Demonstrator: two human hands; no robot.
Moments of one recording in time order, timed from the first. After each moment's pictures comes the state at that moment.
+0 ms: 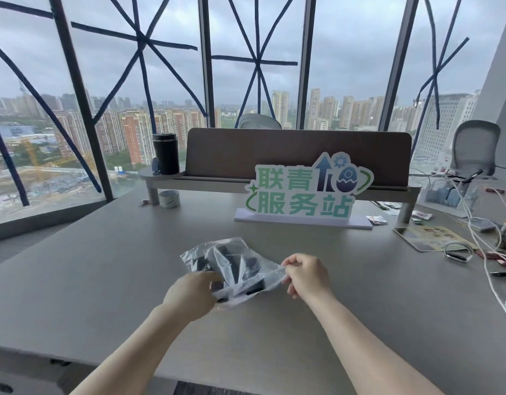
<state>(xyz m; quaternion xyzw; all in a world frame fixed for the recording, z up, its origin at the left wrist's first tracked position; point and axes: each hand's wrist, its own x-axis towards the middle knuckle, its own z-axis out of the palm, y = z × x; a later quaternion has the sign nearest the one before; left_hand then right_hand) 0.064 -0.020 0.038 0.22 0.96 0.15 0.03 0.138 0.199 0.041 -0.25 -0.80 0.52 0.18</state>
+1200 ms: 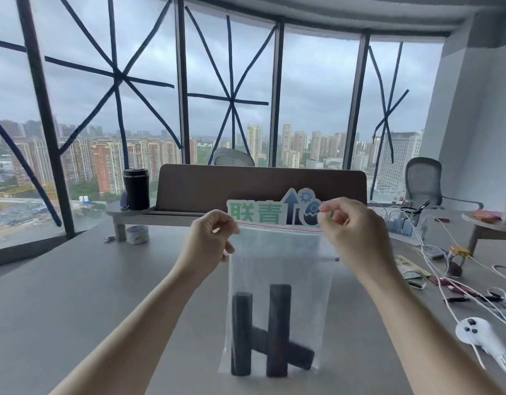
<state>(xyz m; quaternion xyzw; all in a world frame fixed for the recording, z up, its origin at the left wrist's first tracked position) 0.087 0.065 0.180 0.29 0.73 0.62 -0.08 0.230 0.248 0.209 -0.18 -0.83 0.26 0.46</state>
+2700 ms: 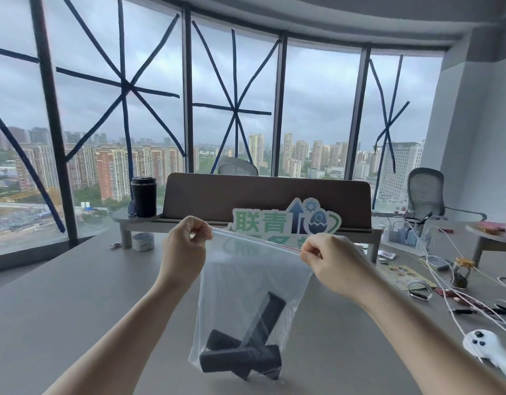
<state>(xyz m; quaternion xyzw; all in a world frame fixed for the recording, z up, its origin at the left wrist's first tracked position) 0.067 0.027 0.177 0.21 0.75 0.57 -0.24 0.216 0.236 0.195 -0.10 -0.94 0.13 0.28</state>
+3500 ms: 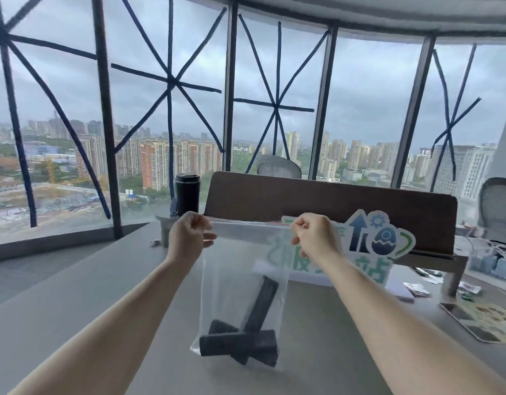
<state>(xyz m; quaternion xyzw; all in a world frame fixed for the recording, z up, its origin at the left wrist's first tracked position) -0.111 -0.021 0.159 0.13 0.69 0.70 -0.12 0.001 0.201 0.194 -0.12 -0.88 0.34 0.33</state>
